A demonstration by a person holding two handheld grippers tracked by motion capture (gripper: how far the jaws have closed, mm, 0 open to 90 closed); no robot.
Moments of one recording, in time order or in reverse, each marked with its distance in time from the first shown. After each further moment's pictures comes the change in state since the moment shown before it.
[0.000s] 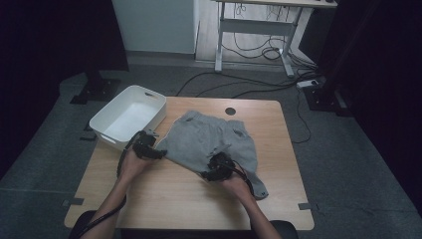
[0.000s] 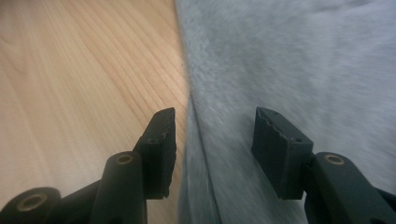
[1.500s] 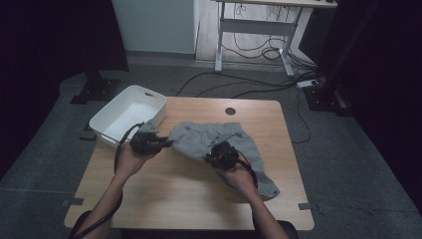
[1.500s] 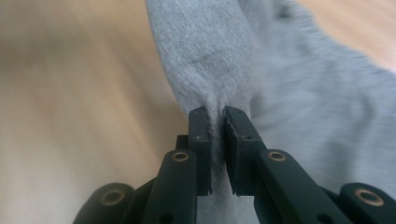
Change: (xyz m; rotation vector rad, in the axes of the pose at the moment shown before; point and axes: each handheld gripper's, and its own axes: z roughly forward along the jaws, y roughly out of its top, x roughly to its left) left arm -0.048 0.053 -0.087 -0.228 -0.152 0.202; right arm 0.004 0.041 -0.061 -0.076 -0.088 -0.063
